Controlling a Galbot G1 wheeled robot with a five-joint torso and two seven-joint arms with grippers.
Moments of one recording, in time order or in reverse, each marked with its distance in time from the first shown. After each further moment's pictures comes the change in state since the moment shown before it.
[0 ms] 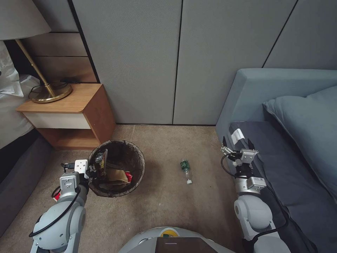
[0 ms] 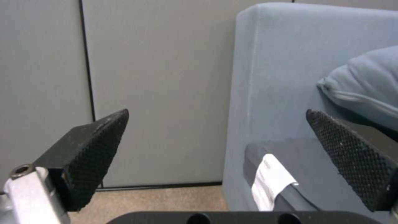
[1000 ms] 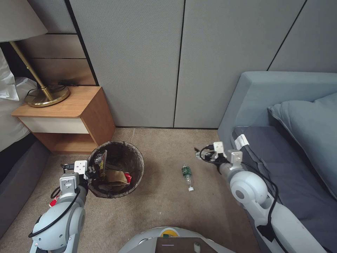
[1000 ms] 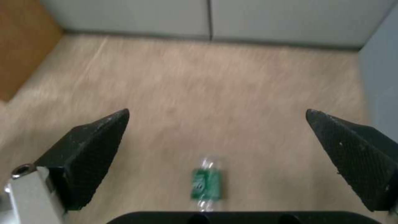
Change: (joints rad) left arm 0.011 0.009 -0.005 0.001 0.001 0.000 -0.002; right arm 0.292 -0.496 -0.397 0.105 0.774 -0.825 0.329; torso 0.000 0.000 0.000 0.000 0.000
